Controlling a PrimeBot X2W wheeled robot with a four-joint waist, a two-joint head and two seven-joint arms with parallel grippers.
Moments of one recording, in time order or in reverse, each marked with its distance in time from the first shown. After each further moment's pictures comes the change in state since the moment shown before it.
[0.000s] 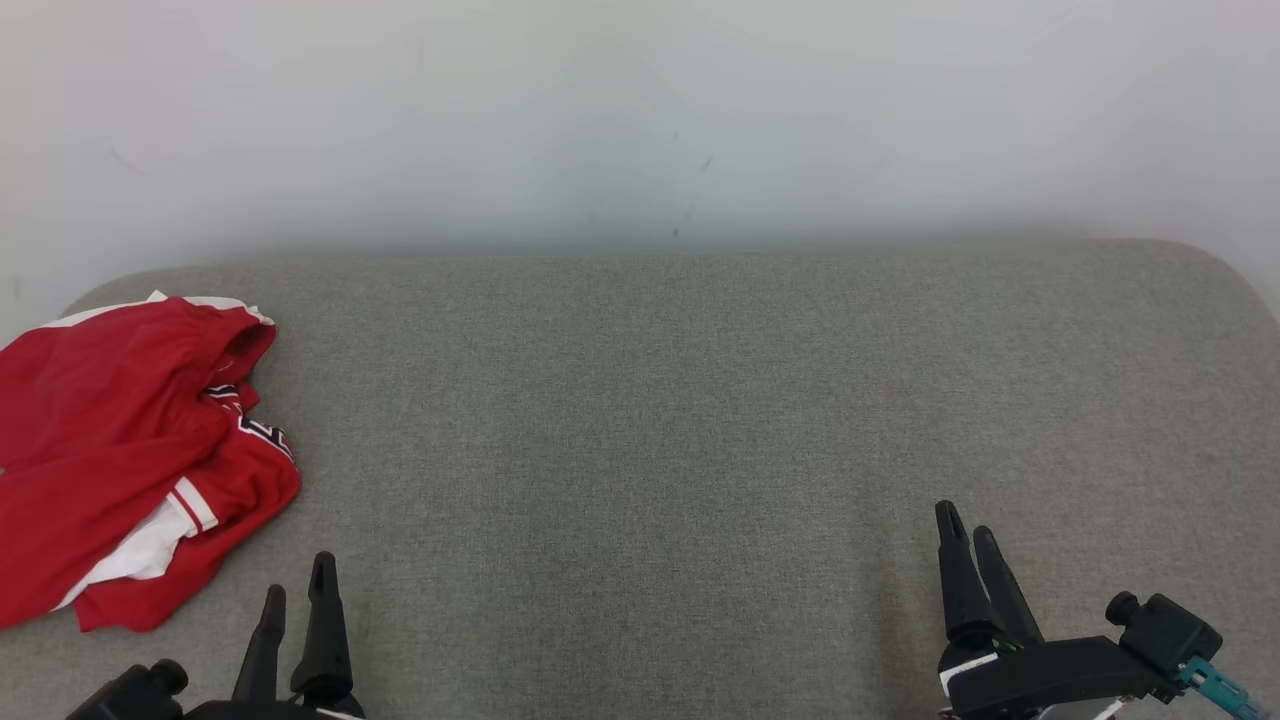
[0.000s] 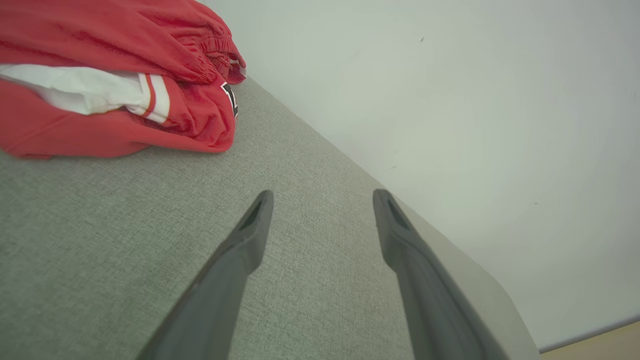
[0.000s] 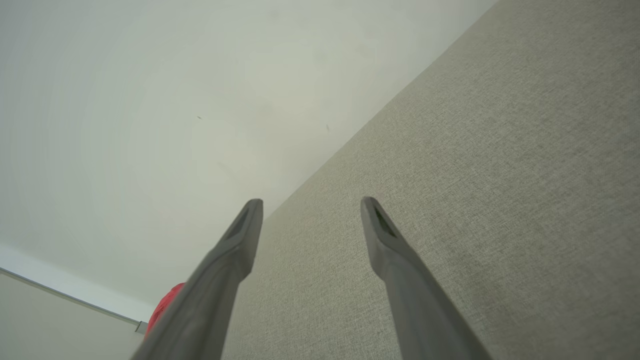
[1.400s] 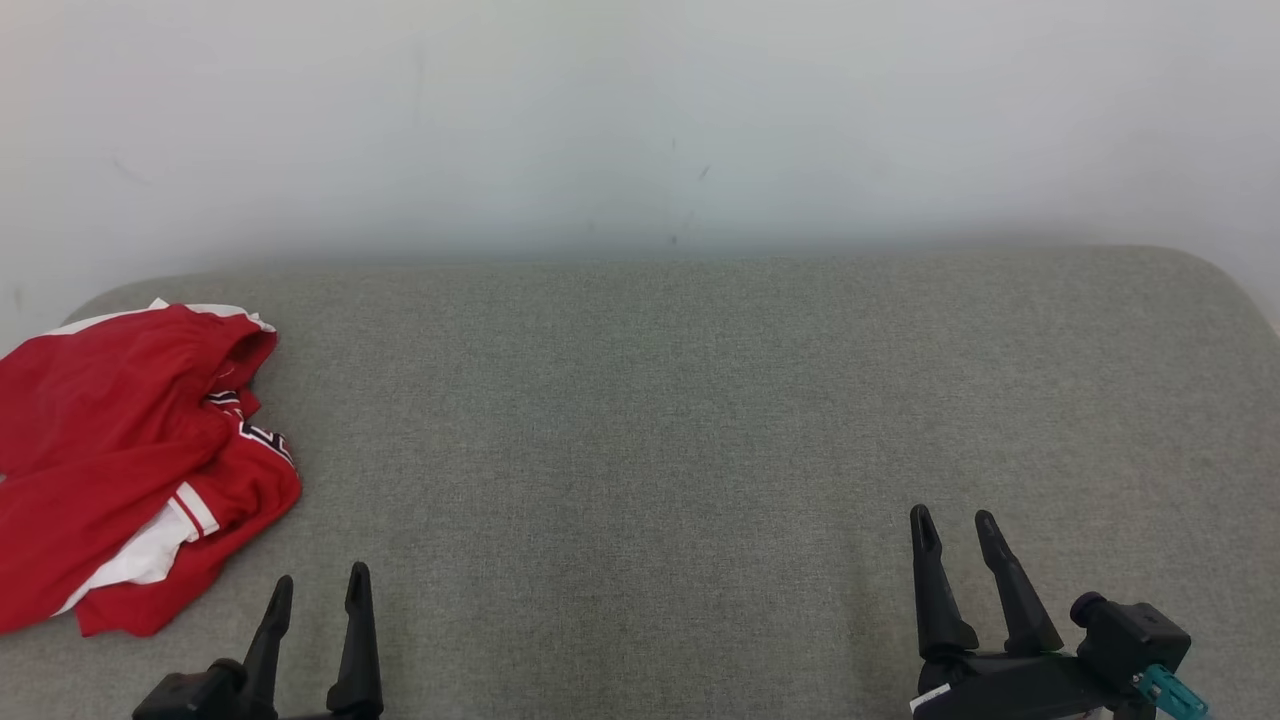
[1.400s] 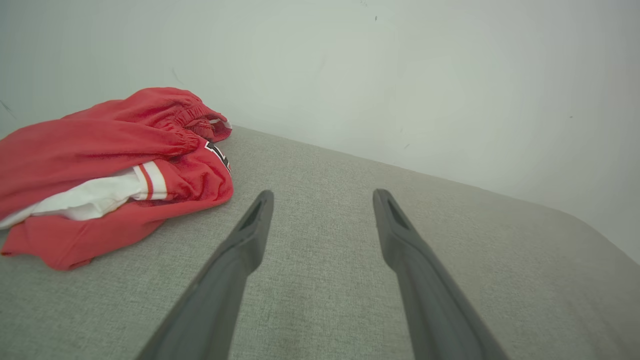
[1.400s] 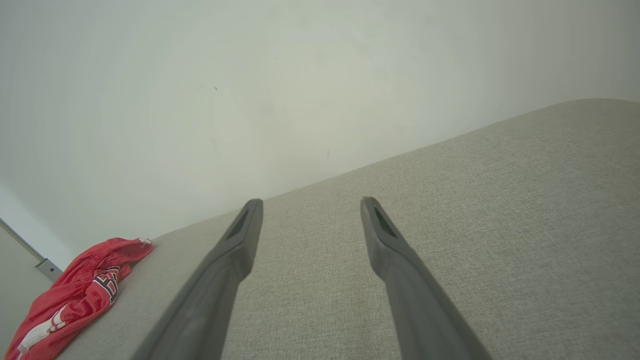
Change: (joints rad) left arm 0.022 0.020 -0.046 -0.004 0.396 -0.002 -0.108; right arm 0.021 0.000 0.022 -0.025 -0.426 0.000 -0.105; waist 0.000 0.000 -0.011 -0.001
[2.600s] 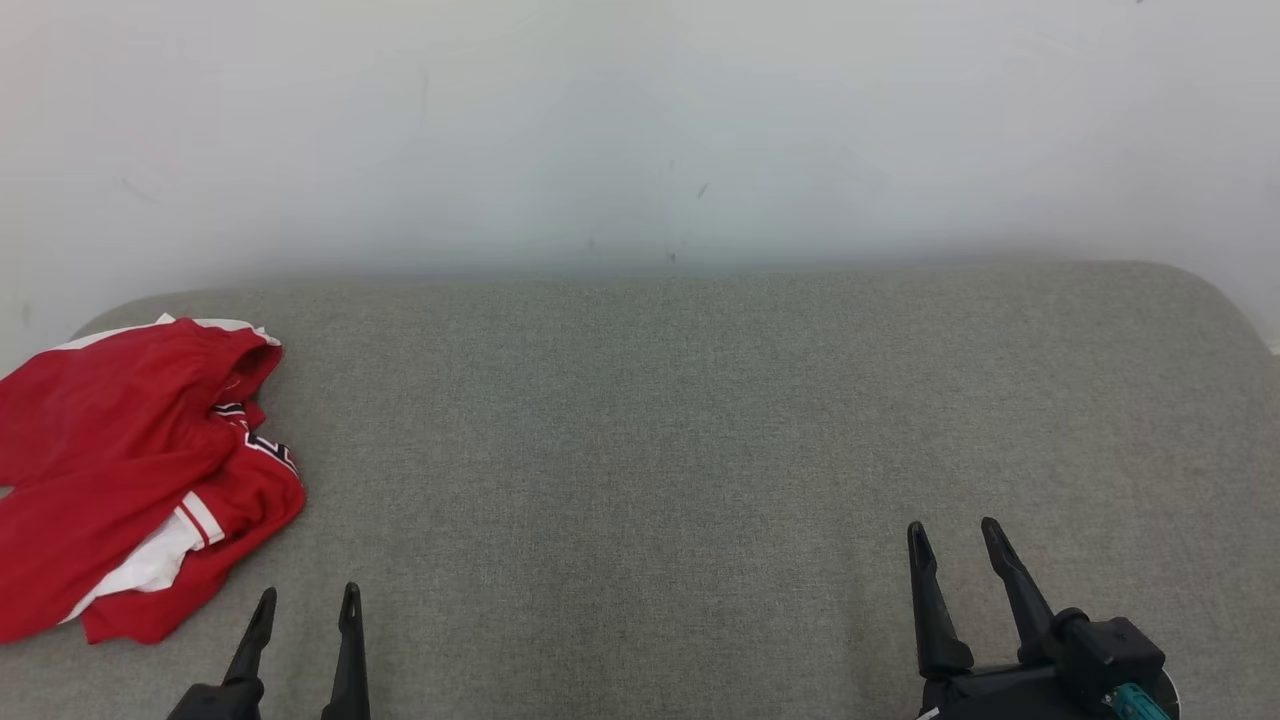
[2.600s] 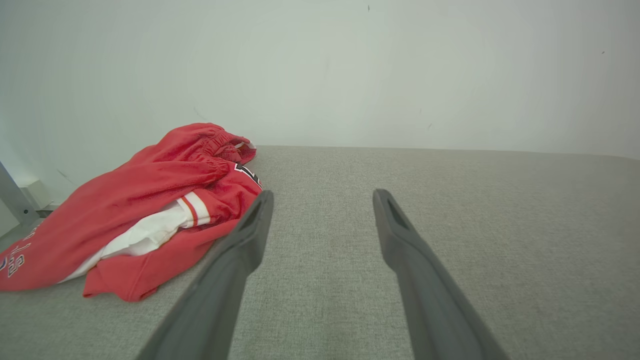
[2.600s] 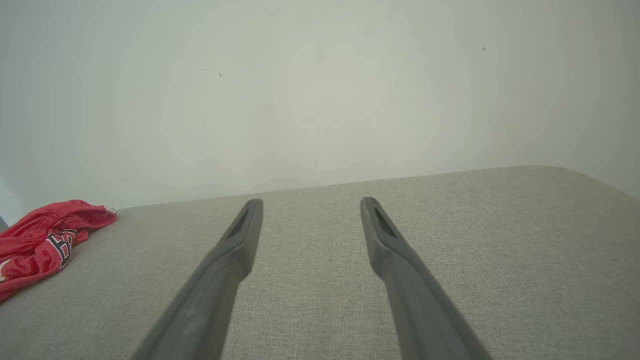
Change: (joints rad) left arm -0.004 0.002 0.050 0.073 0.270 -0.002 -0.065; right arm 0.011 0.000 -0.022 0.030 -0.247 0.000 -0.066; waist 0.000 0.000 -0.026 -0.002
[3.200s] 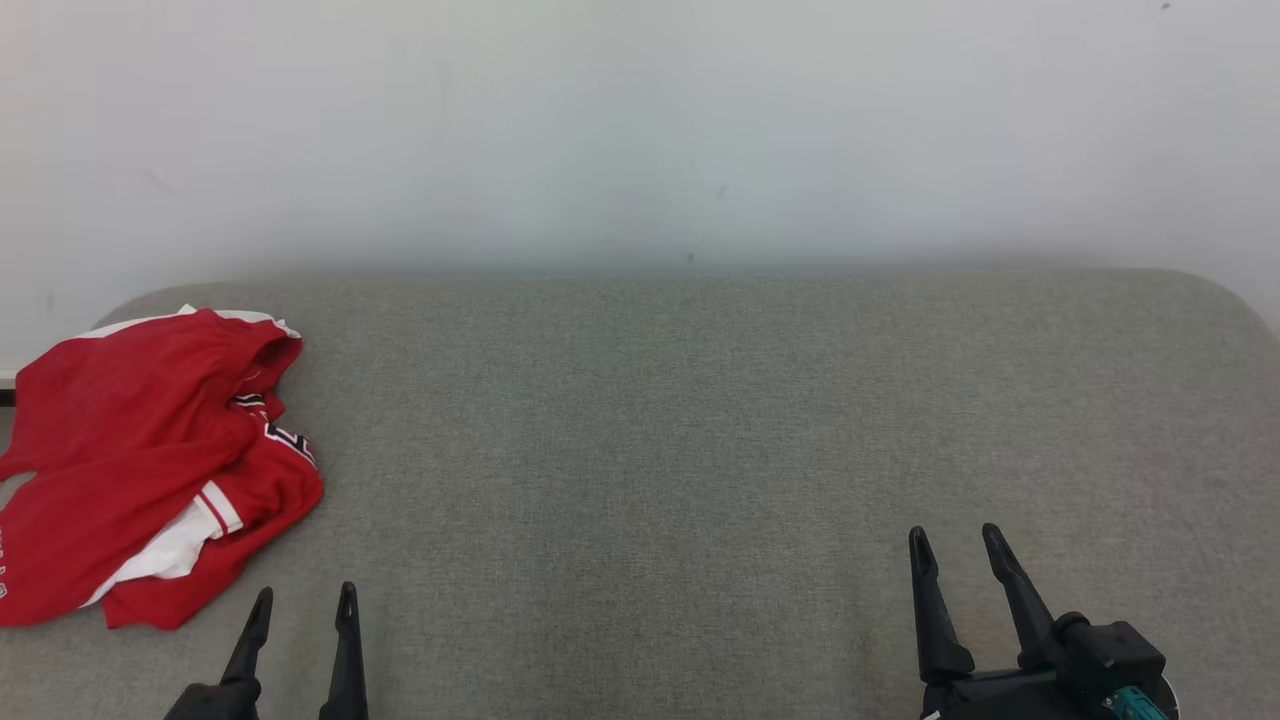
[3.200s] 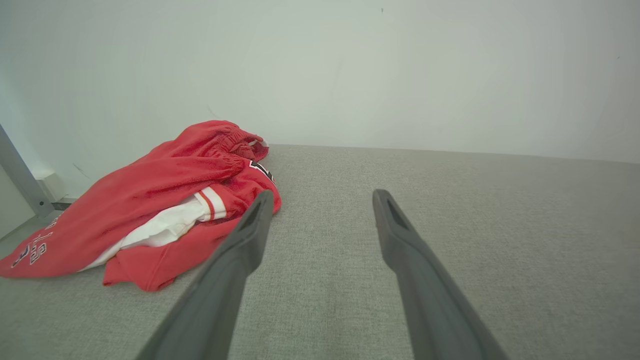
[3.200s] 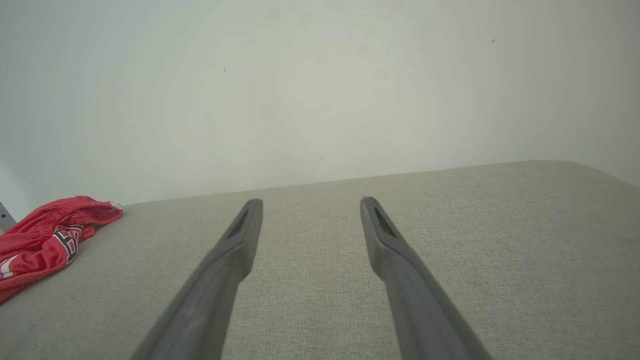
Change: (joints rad) left arm -0.002 -0.011 0.016 0.002 0.004 0.000 0.000; right arm 0.003 0.000 -0.003 0.008 0.009 0.000 0.000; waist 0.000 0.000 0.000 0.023
